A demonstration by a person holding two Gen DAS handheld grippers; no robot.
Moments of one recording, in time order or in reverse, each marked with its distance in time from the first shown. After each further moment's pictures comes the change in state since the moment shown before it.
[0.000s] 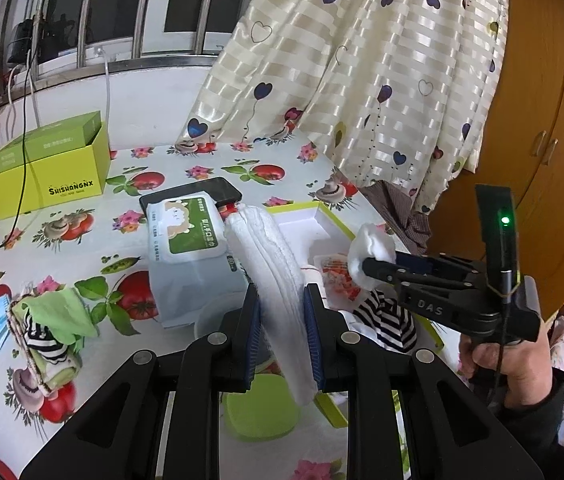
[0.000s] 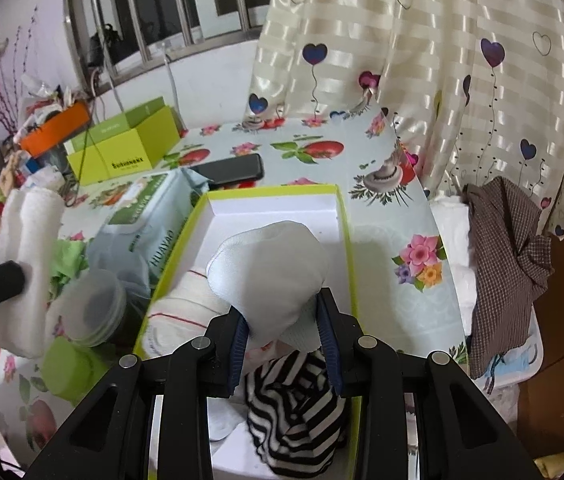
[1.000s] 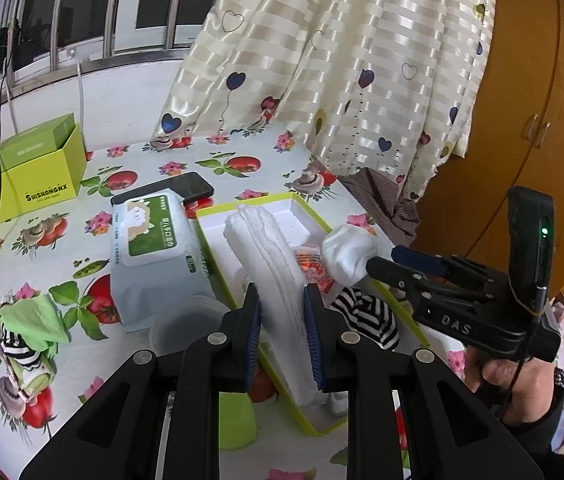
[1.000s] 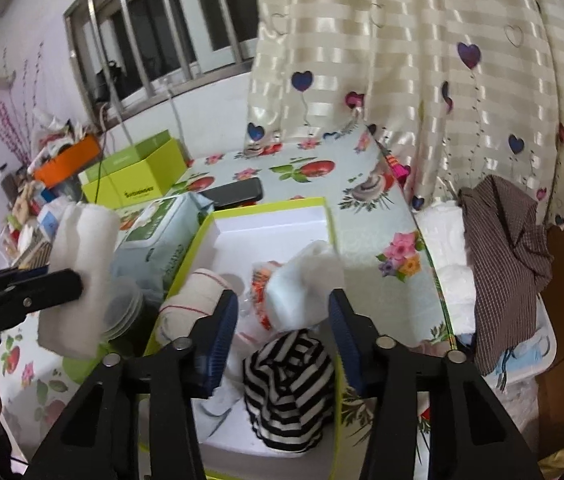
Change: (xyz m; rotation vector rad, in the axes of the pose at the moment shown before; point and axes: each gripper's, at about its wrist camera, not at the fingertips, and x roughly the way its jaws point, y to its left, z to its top) left arm 0.018 -0.029 0.005 0.042 0.037 -0.033; right arm -0.035 -0.021 -0.020 0.081 -0.112 0.058
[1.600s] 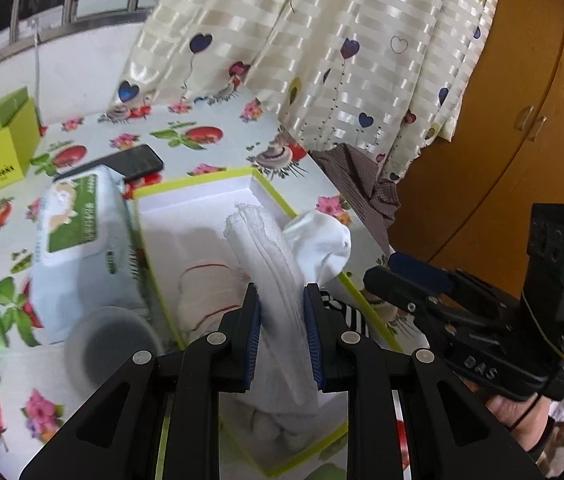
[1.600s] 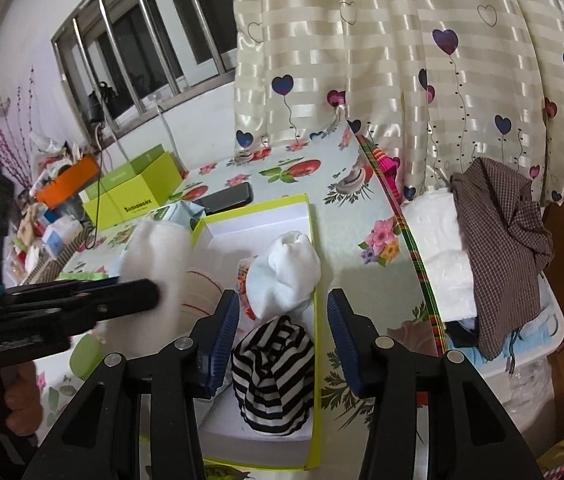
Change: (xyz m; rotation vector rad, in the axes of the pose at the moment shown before) left arm 0.060 -0.023 0.010 -0.029 0.109 -0.103; right arm -0.015 -0.021 -0.012 0.067 -0.020 0.028
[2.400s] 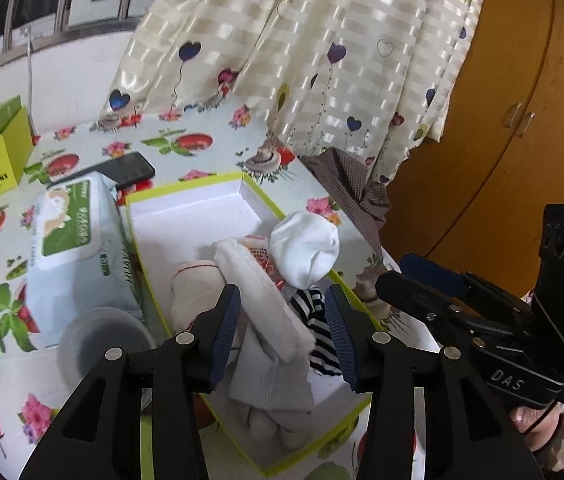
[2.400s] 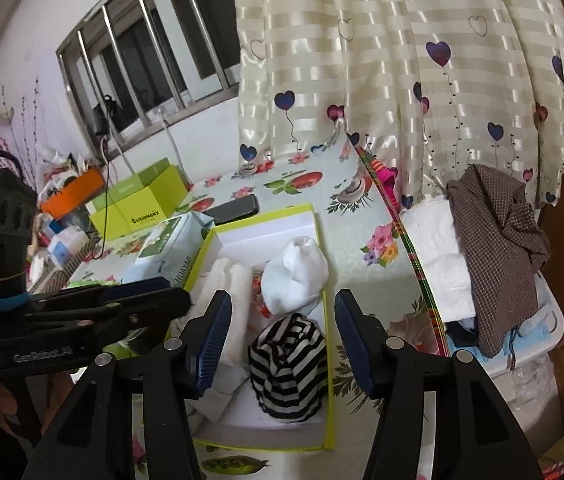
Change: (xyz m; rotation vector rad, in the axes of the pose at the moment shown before) left arm -0.014 -0.003 -0.008 0.036 -0.044 -0.023; right arm -0.024 0.013 -0.007 0.017 -0.051 0.001
